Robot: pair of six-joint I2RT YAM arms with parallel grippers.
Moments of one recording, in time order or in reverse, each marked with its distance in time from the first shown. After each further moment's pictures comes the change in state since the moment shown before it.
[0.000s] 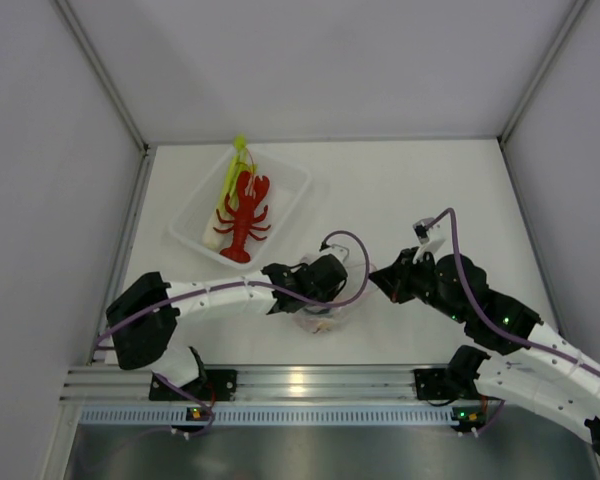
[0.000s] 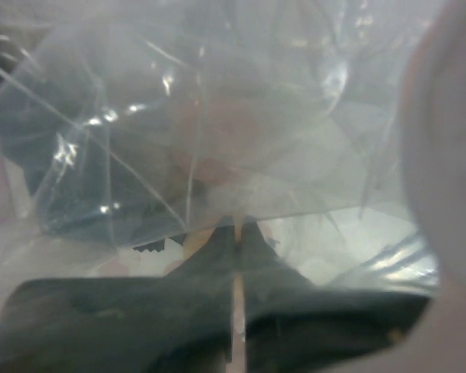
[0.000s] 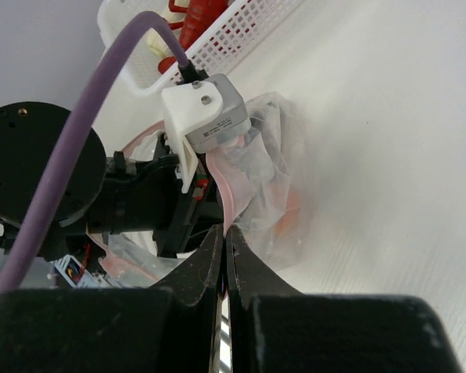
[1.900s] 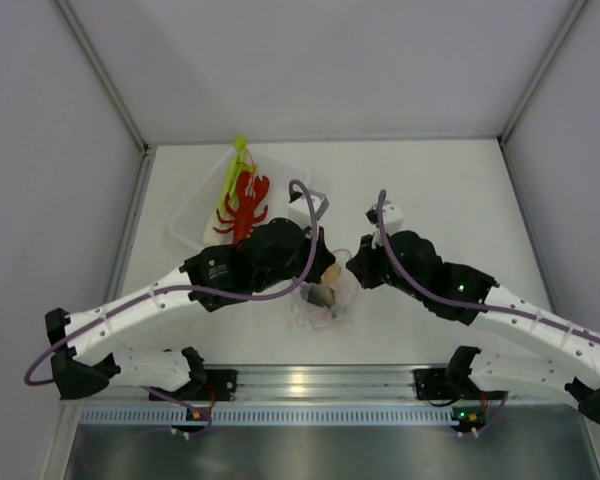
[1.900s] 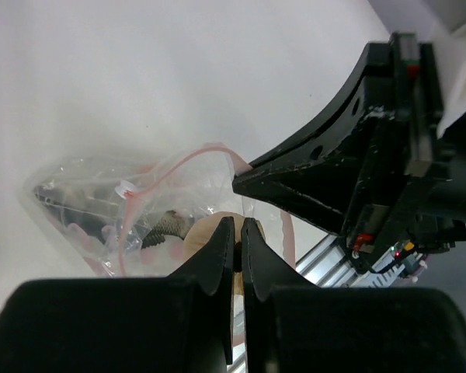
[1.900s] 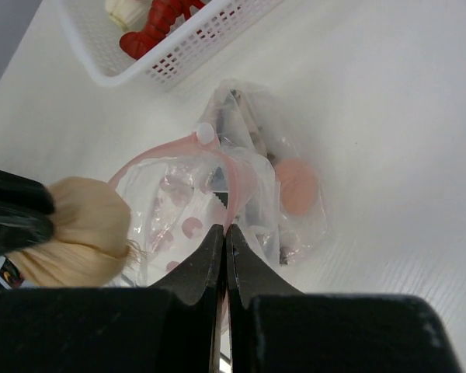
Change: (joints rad) left arm -0.023 -0.340 0.280 -0.117 -0.088 0.105; right arm 0.092 0.350 0.204 -0.001 0.110 -0.119
